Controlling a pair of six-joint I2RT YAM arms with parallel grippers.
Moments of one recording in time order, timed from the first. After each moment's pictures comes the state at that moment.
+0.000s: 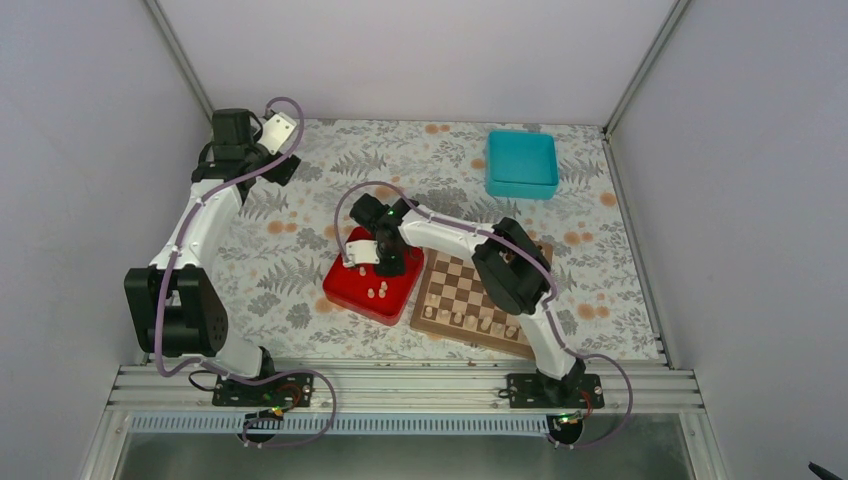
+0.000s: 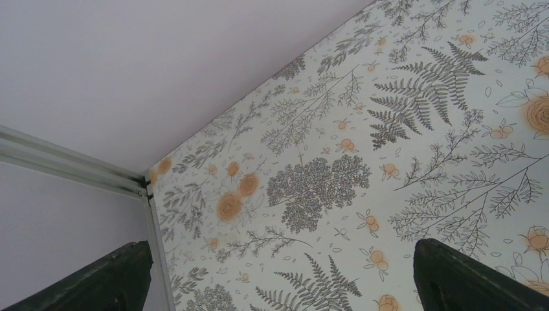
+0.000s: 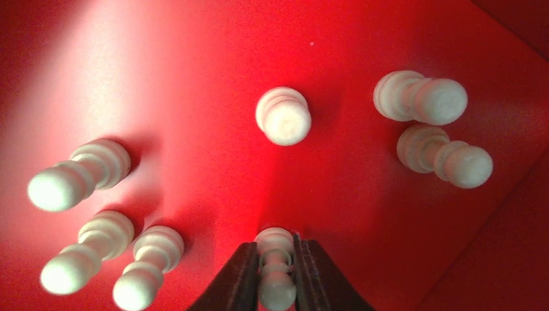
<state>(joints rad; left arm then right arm) 0.02 1.52 1.29 -0.38 0.09 0.59 0.92 2.19 1.71 -0.88 -0.08 -0.78</state>
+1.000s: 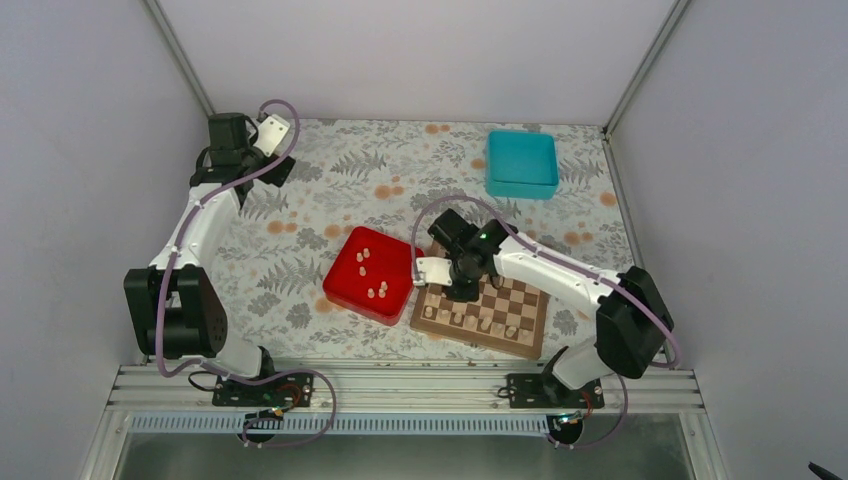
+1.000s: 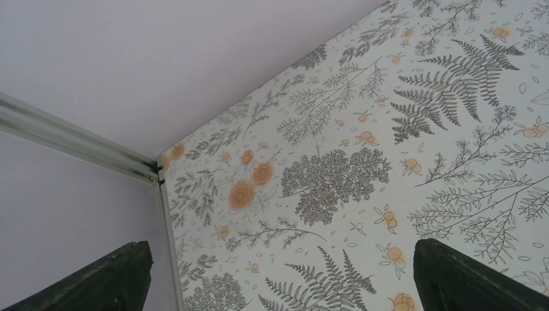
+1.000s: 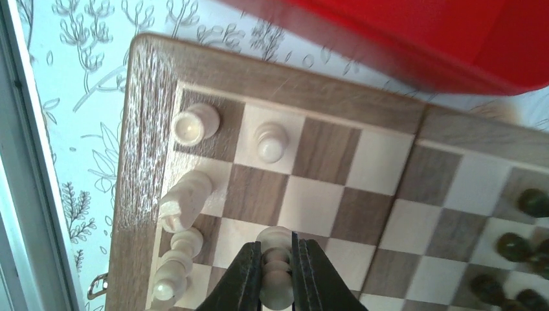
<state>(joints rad) 0.05 1.51 1.24 -0.32 0.07 0.58 0.83 1.50 1.10 -0.94 -0.08 -0.74</state>
